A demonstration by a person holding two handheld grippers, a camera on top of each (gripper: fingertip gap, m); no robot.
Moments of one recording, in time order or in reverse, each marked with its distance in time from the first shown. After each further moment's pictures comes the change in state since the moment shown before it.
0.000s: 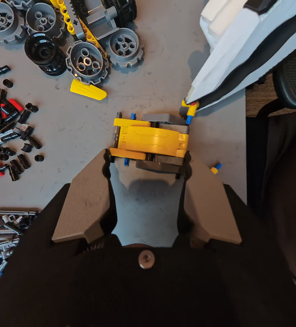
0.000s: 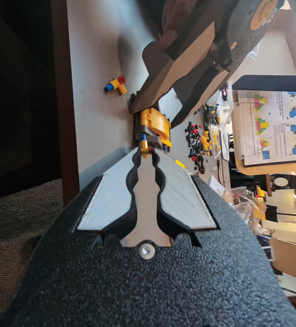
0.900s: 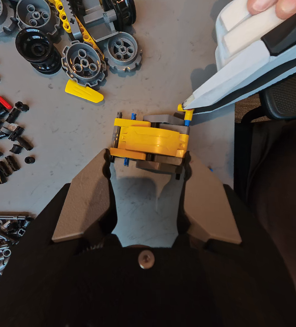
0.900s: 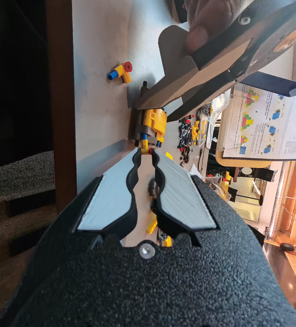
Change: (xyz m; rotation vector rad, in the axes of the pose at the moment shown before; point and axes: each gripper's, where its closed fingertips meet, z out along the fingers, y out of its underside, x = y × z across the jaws) left arm 0.005 -0.006 0.000 -0.015 0.061 -0.067; right arm 0.005 0.002 -0.003 -0.202 0.036 -0.191
